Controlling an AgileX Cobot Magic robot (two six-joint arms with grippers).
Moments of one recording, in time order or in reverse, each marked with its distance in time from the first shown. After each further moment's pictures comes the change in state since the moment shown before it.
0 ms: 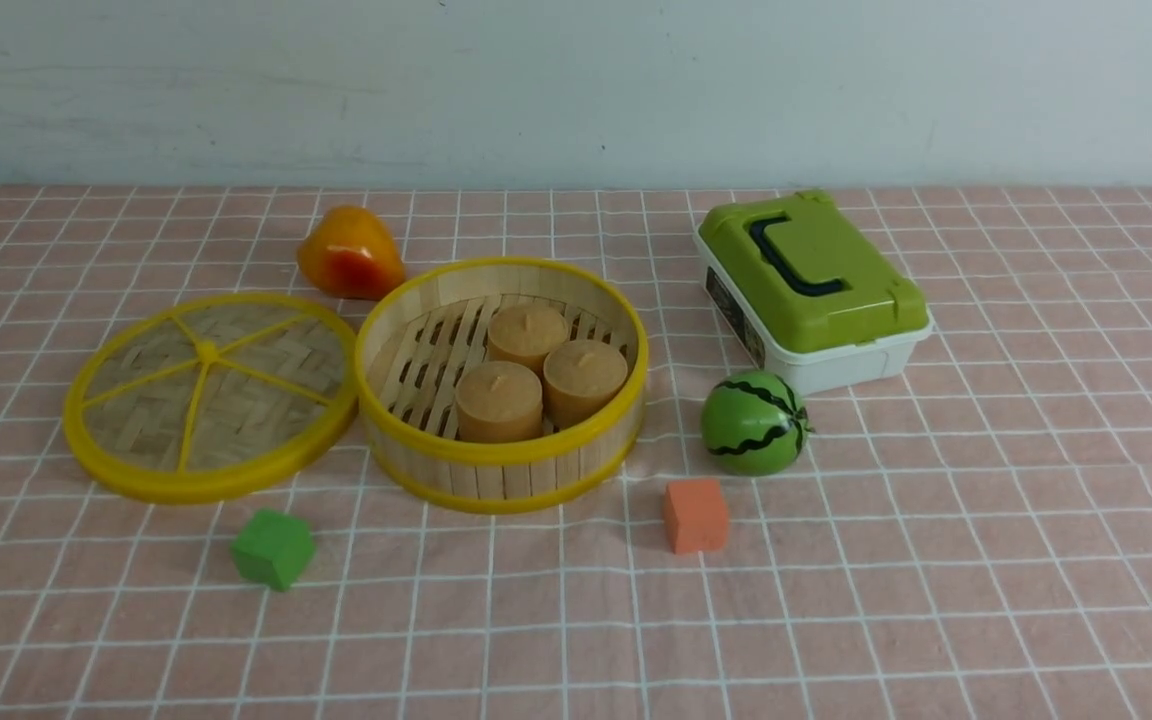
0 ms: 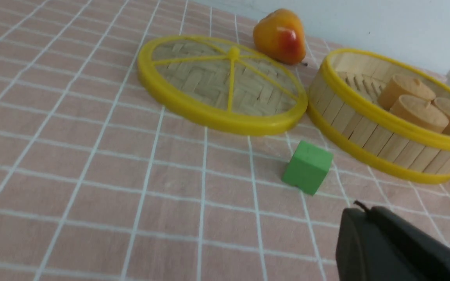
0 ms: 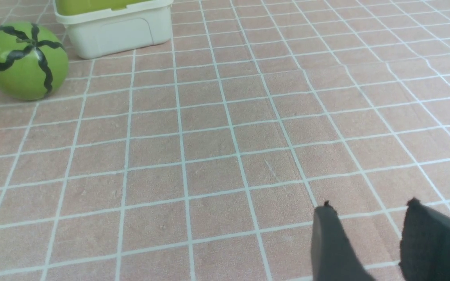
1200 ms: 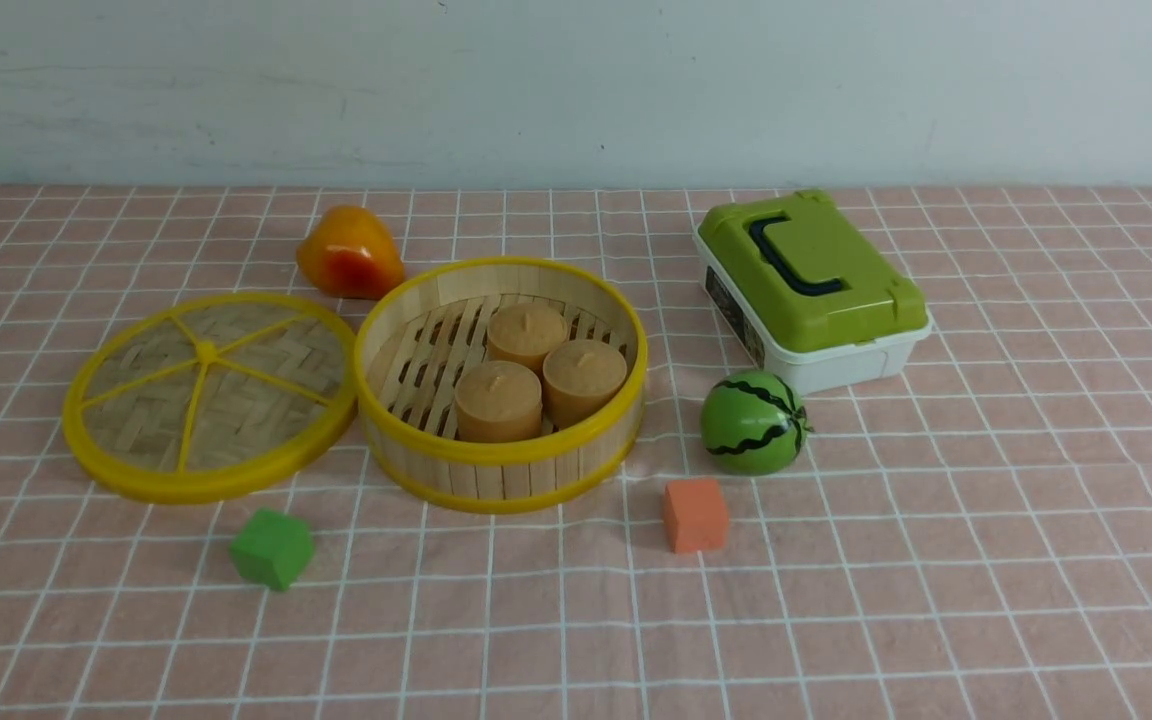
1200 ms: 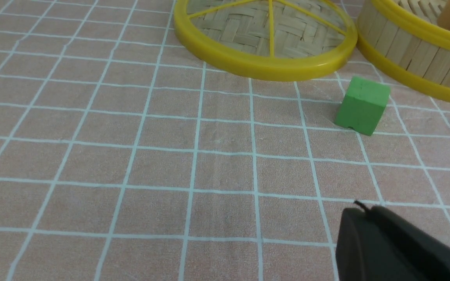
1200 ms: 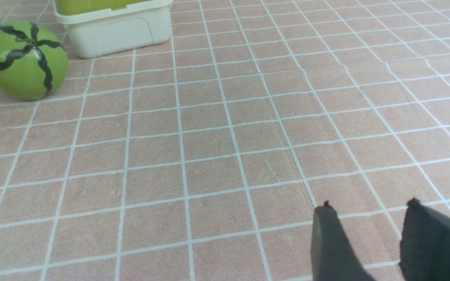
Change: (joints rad) right arm 0.000 0.000 0.000 0.000 0.000 0.000; left arm 0.111 -0.008 0.006 -0.118 0.081 0.334
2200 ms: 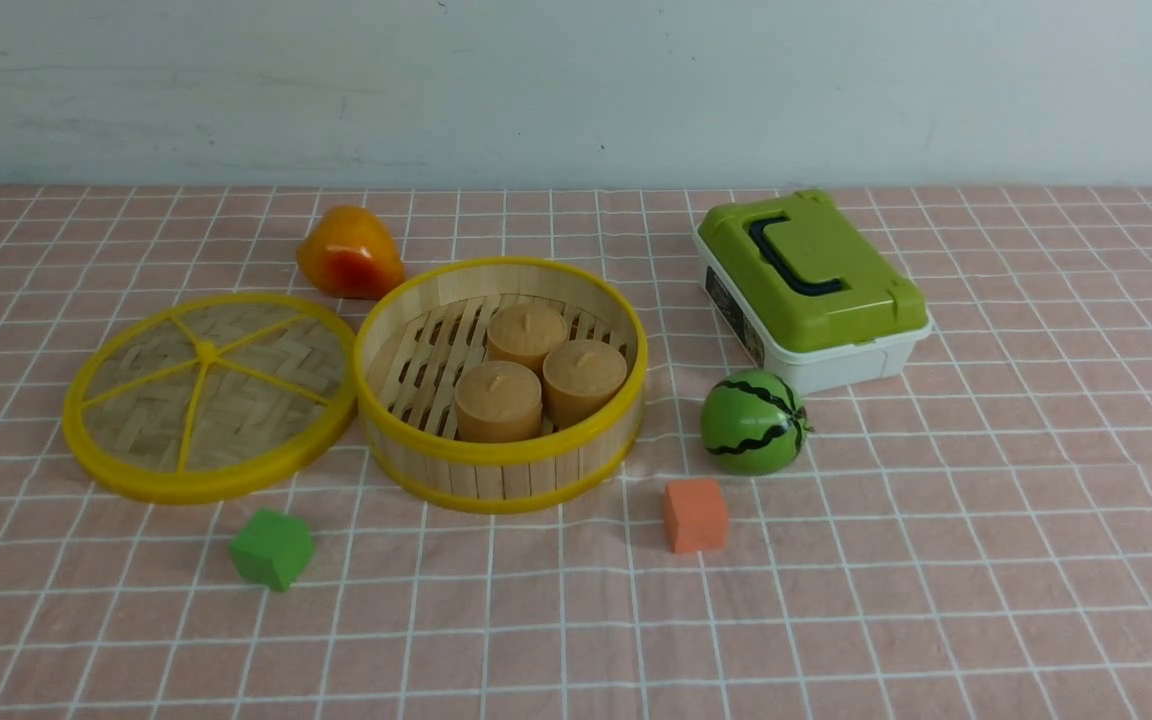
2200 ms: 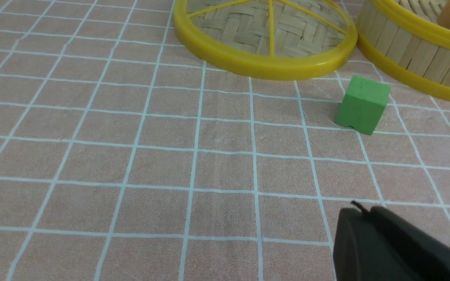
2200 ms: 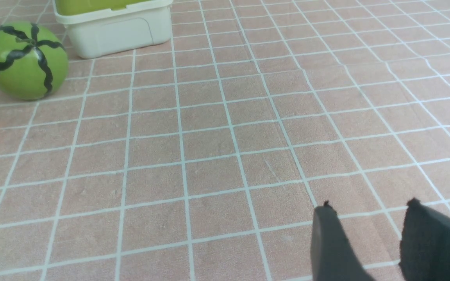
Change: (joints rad) right arm 0.000 0.000 0.000 0.000 0.000 0.000; left arm 0.000 0.000 0.000 0.000 0.002 0.000
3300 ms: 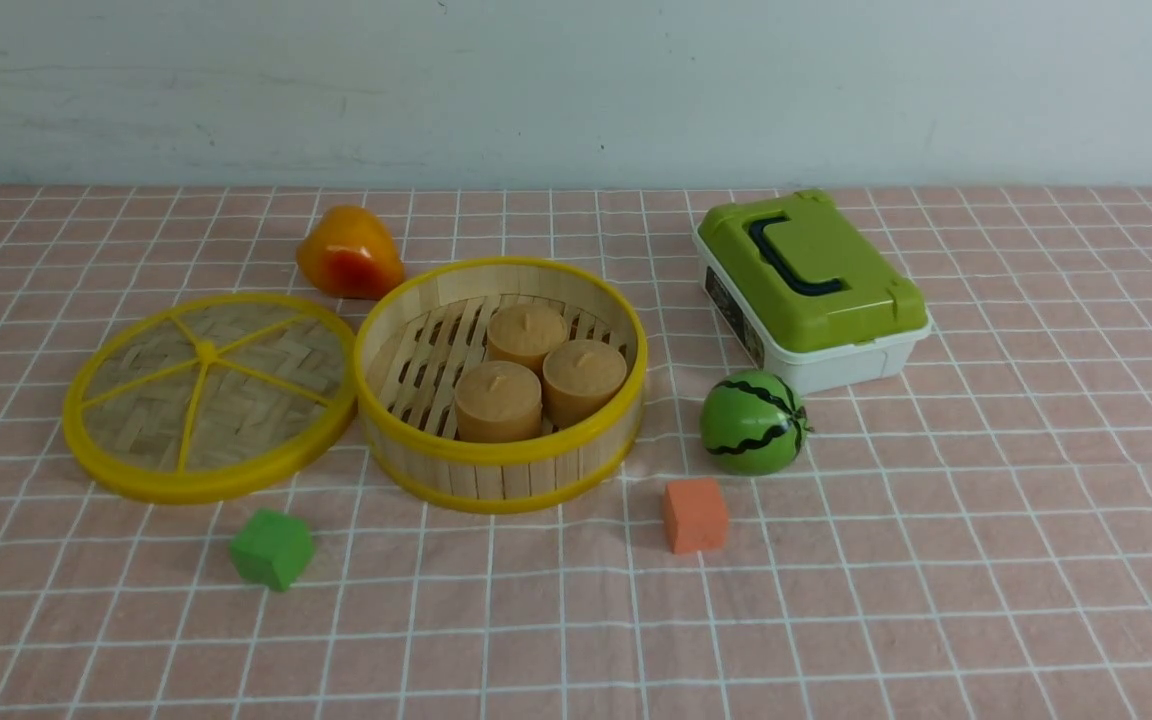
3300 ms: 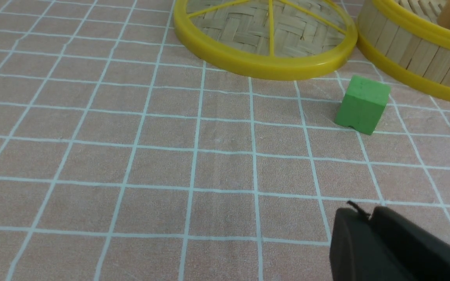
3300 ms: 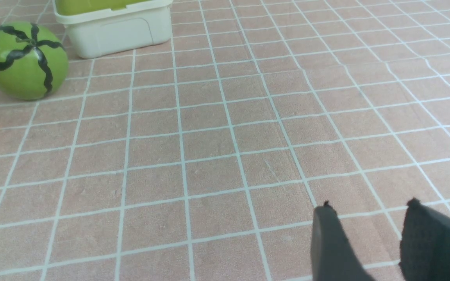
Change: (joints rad) right arm 0.000 0.000 0.000 0.000 0.000 0.000; left arm 0.000 0.000 0.000 0.000 0.000 0.000
